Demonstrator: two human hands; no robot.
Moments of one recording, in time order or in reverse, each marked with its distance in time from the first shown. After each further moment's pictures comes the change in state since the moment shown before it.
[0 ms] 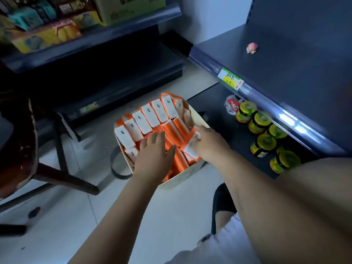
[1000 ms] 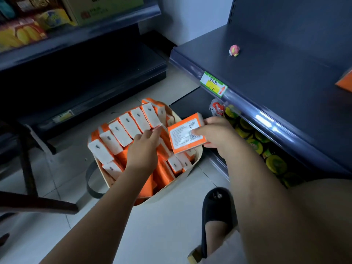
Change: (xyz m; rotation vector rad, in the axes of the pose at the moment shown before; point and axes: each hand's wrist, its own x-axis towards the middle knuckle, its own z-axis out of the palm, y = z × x) left_hand 0.087 0.001 0.046 0.171 0.142 0.153; right_hand 0.056 0.035 -0.046 0.786 0.009 0.290
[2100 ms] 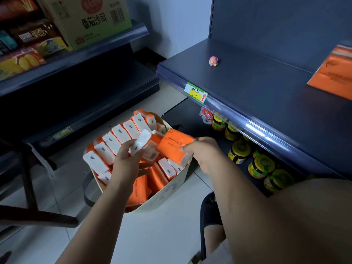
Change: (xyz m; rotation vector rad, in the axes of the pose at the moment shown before) left_hand -0.032 0.013 -0.044 -1.256 -0.044 -0.573; right_hand -0.015 0.035 0.003 0.228 -0.006 0.130
